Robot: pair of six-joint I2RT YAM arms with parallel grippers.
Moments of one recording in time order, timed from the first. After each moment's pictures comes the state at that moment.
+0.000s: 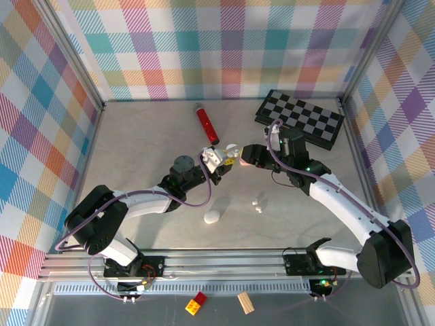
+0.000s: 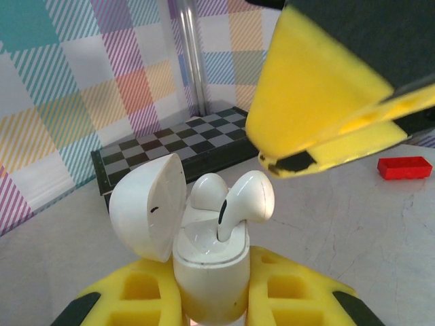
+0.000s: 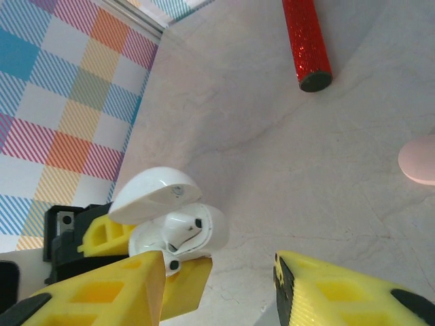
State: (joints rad) left arm -0.72 1.52 0.66 0.82 0.23 0.16; right arm 0.49 1.19 0.91 -0.21 -0.38 0.68
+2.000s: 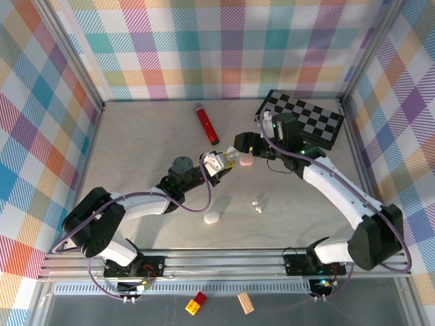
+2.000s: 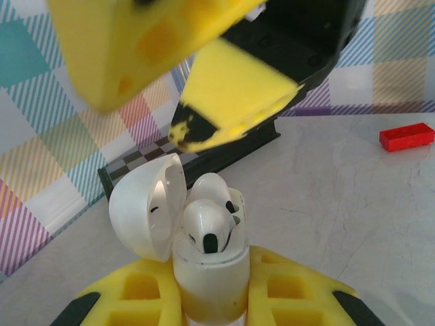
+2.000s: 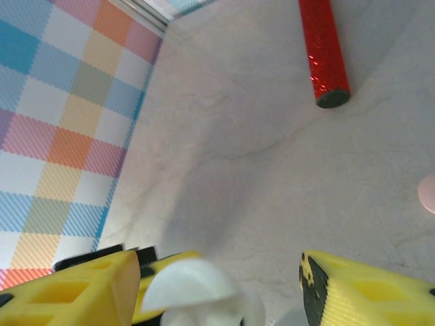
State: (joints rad) left arm -0.72 1.49 0.64 0.80 0.26 0.33; right arm 0.49 1.38 1.16 -0.37 -0.41 0.63
